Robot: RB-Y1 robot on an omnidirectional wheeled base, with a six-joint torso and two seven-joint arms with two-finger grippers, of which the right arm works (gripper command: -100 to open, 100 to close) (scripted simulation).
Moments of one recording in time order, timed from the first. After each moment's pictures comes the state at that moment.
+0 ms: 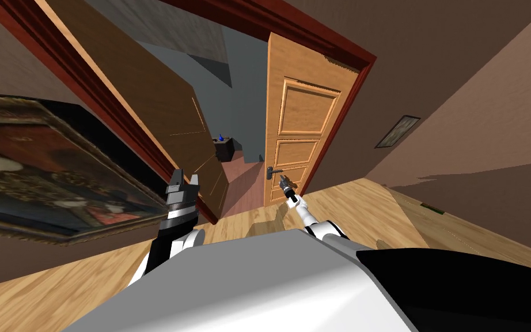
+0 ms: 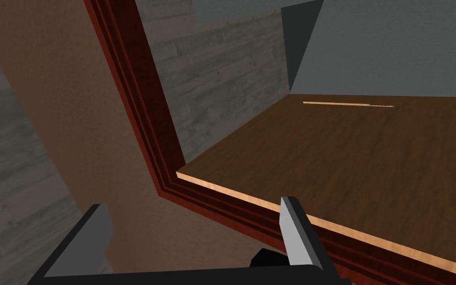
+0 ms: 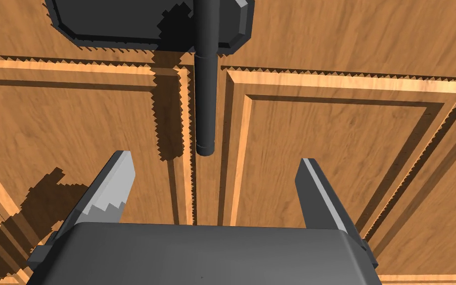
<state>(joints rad) -0.35 -0.26 -0.01 -0.79 0.25 -0.51 -0.49</state>
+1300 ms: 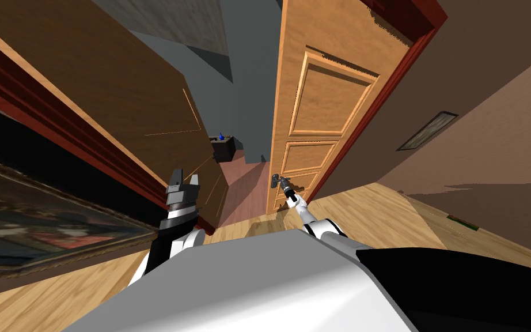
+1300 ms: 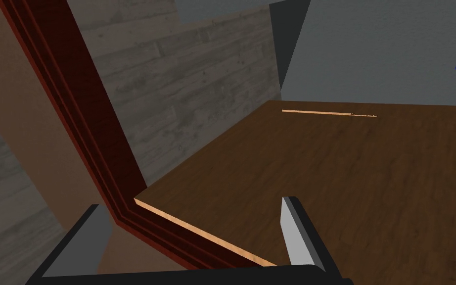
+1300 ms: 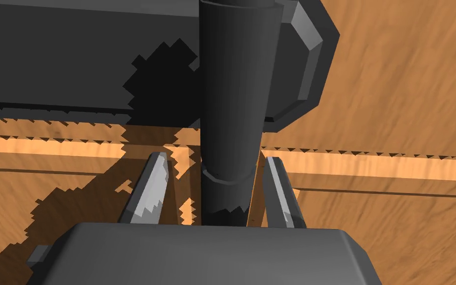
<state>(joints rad) -0.38 -0.26 -0.03 -0.74 0.24 -0.50 -0.47</state>
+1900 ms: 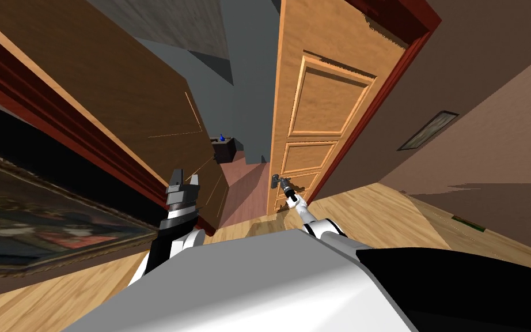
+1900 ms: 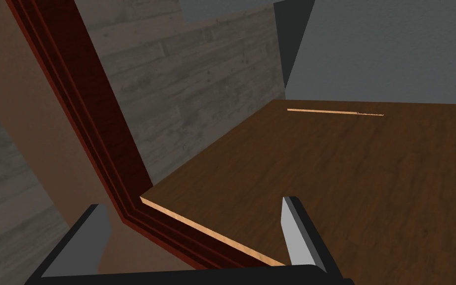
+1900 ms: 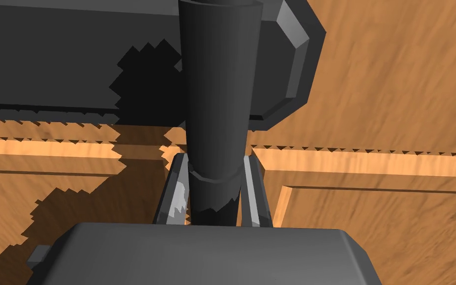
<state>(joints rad) -0.38 -0.26 -0.03 -0.74 0.24 -0.50 -0.47</state>
